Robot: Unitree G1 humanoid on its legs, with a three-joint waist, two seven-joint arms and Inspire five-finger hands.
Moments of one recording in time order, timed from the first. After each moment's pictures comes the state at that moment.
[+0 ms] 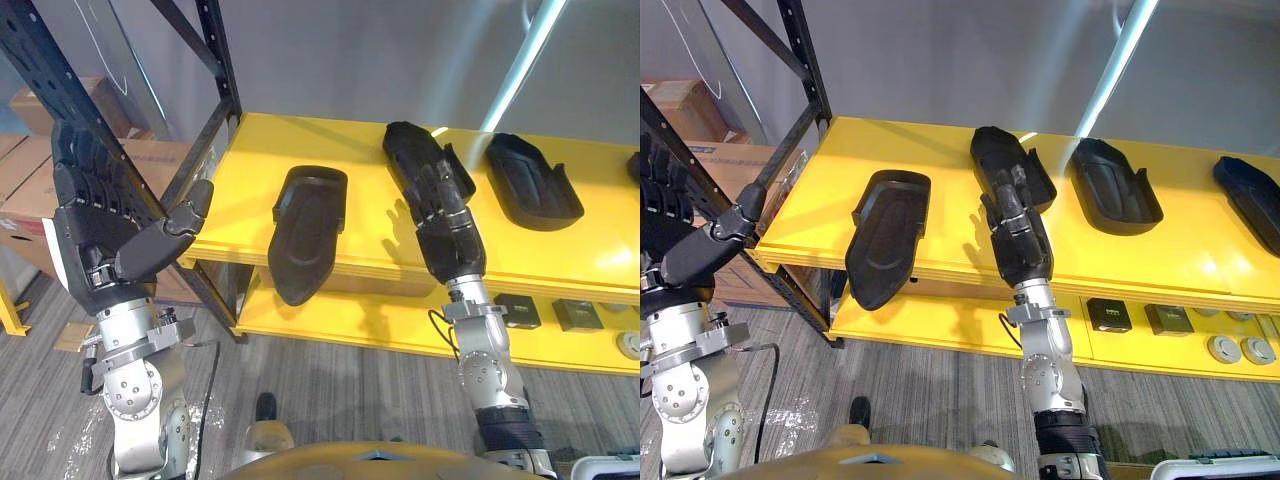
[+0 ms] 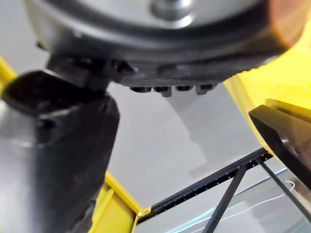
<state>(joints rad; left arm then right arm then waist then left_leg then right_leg) 0.28 0.08 0.19 -0.52 -0.27 -0.34 0.19 -0.03 -0.14 -0.04 -0.02 0.71 -0.18 0.30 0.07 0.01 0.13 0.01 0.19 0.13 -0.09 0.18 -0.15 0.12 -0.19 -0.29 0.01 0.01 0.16</state>
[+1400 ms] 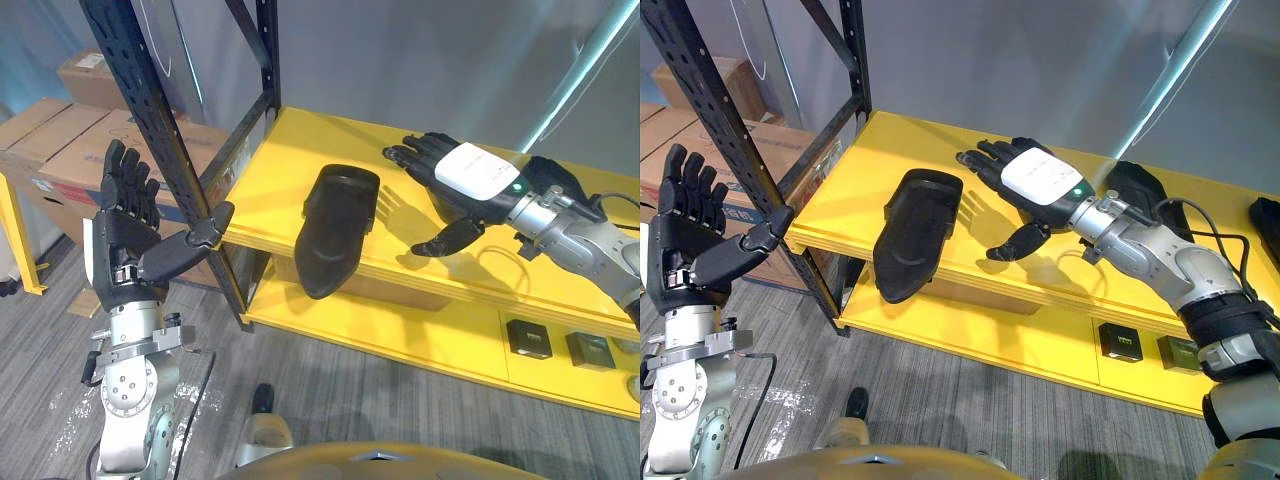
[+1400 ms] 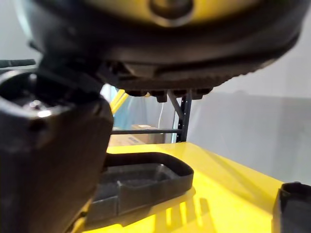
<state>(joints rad) 0.31 0.24 0.13 -0.43 -0.35 -0.30 0.18 -0.57 -1.07 0.44 0.36 -0.62 -0.70 -0.16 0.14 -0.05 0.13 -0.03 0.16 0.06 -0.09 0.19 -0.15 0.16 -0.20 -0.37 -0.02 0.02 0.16</state>
